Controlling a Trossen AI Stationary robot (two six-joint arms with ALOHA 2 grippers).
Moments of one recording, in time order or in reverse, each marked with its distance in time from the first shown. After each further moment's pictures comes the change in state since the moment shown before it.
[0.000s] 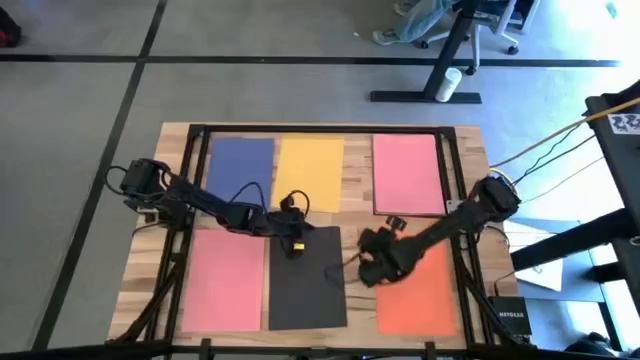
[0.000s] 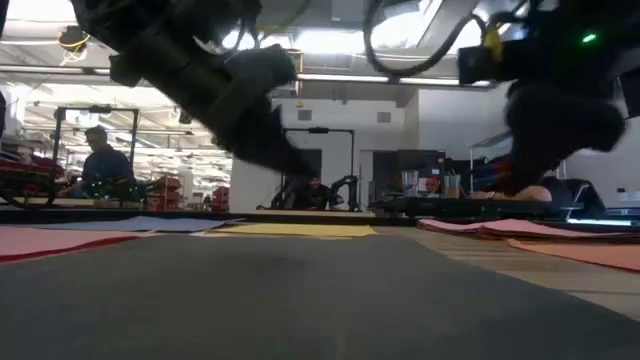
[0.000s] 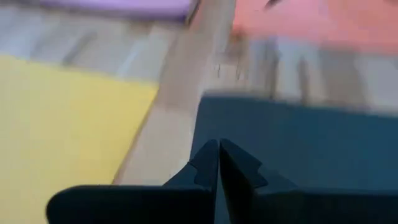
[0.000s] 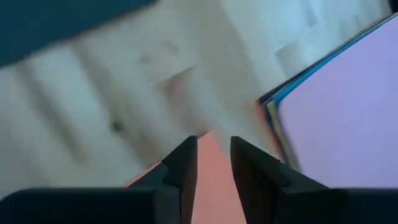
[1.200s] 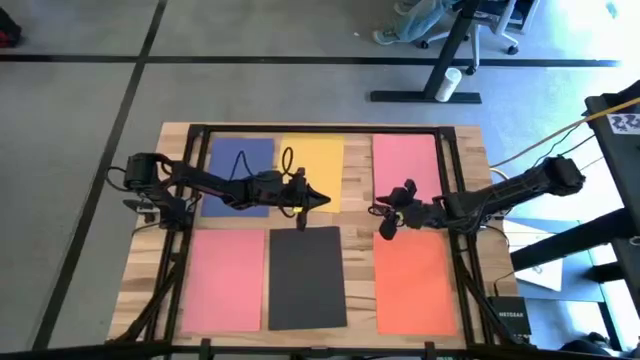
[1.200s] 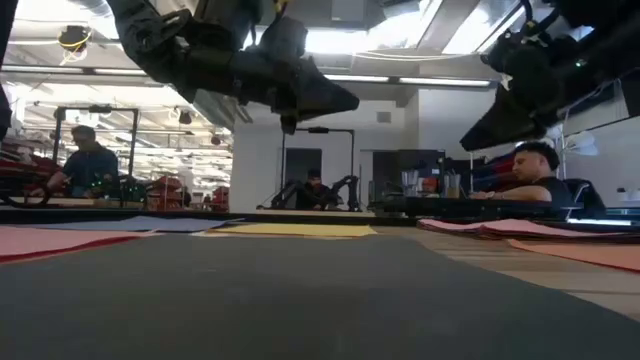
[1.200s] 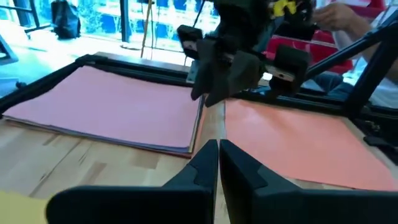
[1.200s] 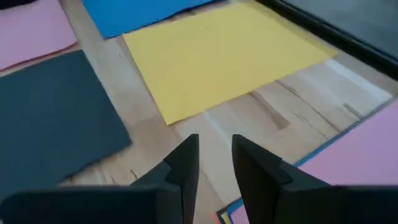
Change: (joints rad) left arm 0.284 -0.007 -0.018 0.365 0.359 0.053; right arm -0.254 -0.771 -0.727 0.961 0.023 -0.453
